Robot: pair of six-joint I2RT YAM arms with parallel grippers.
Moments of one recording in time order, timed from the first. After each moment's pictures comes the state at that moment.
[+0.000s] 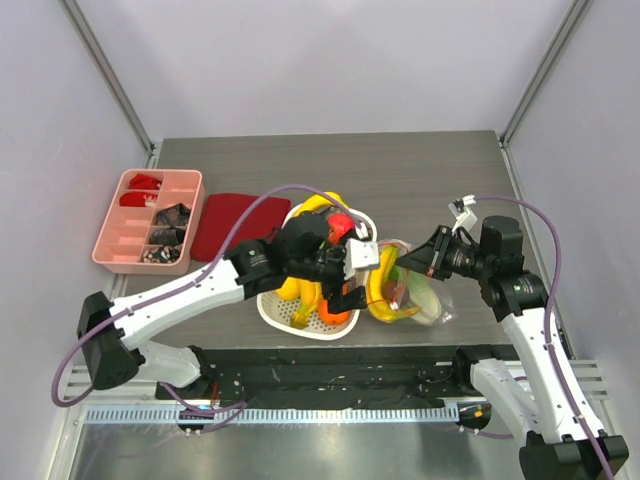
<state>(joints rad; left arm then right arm) -1.00 1.32 1.19 -0.38 0.44 0.21 0.12 0.74 0.76 -0.53 -0.75 0.64</state>
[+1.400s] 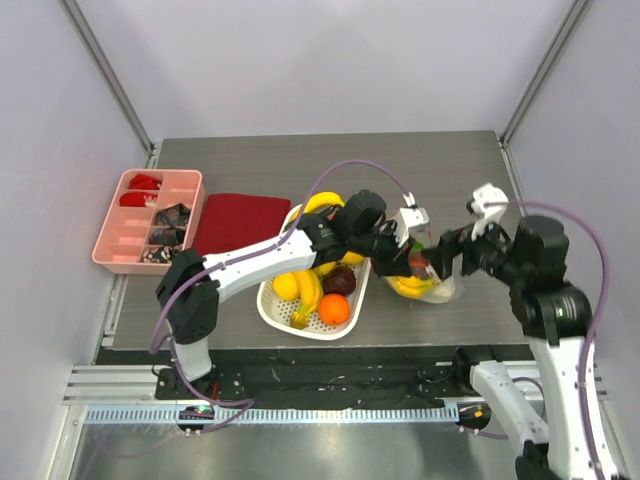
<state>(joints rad) -1.02 1.80 1.50 -0.25 0.55 0.01 0.09 0.72 1.12 -0.83 -0.45 -0.14</state>
